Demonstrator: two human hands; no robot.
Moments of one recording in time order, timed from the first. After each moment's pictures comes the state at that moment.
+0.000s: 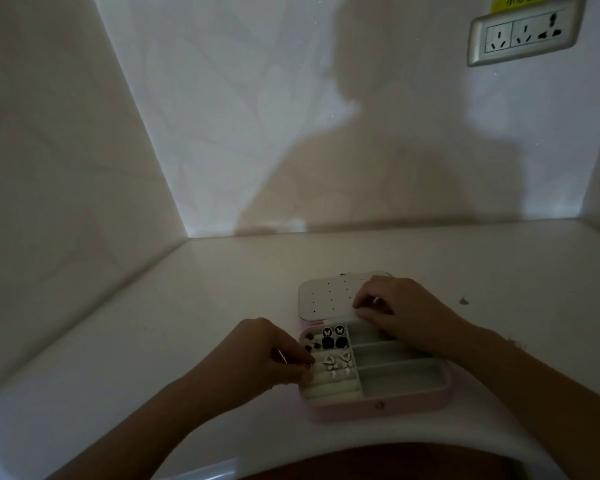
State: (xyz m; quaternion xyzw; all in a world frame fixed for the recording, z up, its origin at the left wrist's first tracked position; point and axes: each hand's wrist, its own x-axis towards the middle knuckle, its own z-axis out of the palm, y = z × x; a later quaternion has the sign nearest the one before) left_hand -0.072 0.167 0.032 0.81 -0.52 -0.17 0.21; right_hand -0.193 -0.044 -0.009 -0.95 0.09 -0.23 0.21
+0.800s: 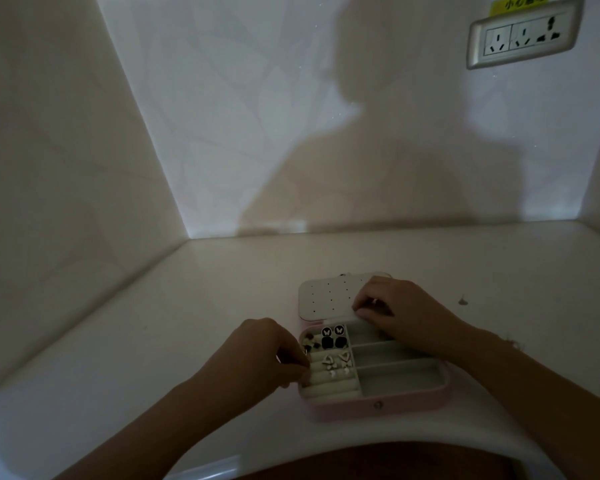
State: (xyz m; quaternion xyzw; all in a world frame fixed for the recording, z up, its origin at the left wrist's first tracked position) left_hand -0.078 0.163 0.031 0.84 -0.50 -0.14 0.17; right_hand -0.191 -0.047 -0.013 -0.95 0.09 -0.23 0.20
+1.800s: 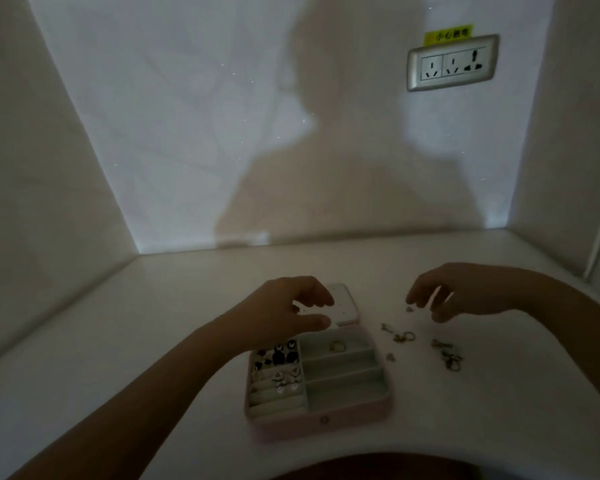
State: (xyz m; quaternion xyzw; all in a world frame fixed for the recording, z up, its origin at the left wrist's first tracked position) left_hand -0.084 0.074 0.053 0.73 -0.63 -0.14 0.21; right_hand -0.290 -0.133 0.041 -0.94 0.25 0.05 0.24
